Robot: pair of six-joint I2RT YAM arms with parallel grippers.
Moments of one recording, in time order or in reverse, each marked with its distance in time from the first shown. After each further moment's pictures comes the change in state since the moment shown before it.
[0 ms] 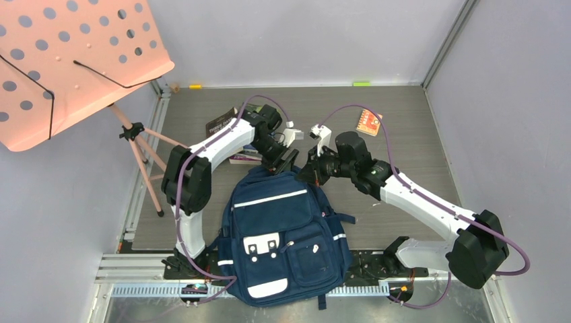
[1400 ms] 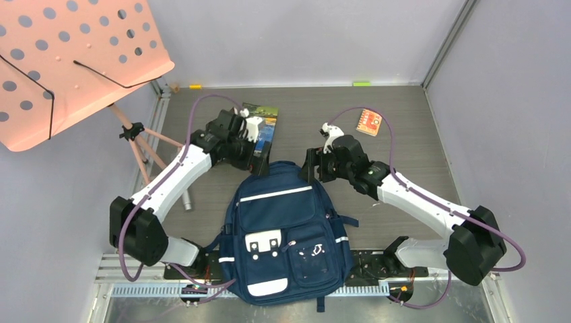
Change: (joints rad) left arm 0.101 -0.507 -0.315 0.270 -0.409 -0.241; right arm 0.001 0.014 -0.043 -0.030 0.304 0.177
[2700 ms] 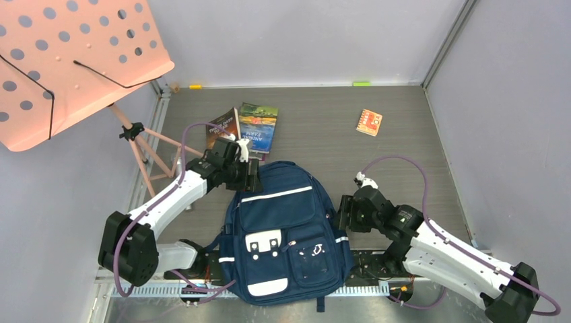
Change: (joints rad) left arm 0.000 -0.181 -0.439 0.241 -0.037 -0.284; right arm 0.108 -0.544 -0.366 -0.514 0.164 0.401
